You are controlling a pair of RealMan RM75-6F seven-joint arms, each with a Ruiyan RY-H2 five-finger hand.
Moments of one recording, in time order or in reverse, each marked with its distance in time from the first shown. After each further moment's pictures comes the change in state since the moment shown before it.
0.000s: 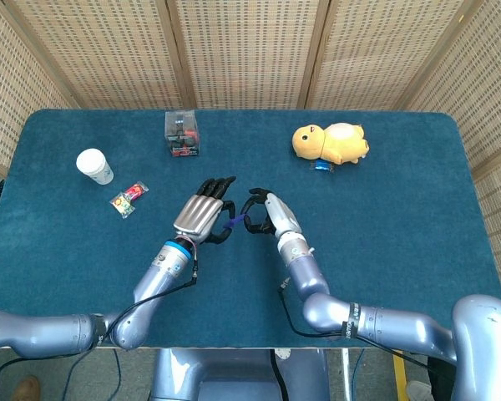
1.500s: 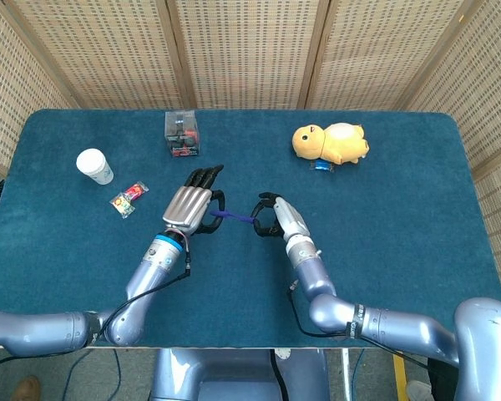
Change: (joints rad) left arm -0.002 0.052 -0.005 -0.026 -0.025 0.057 -0.032; right arm -0.033 0.001 -0.041 0.027 -0.020 -0.013 -0.001
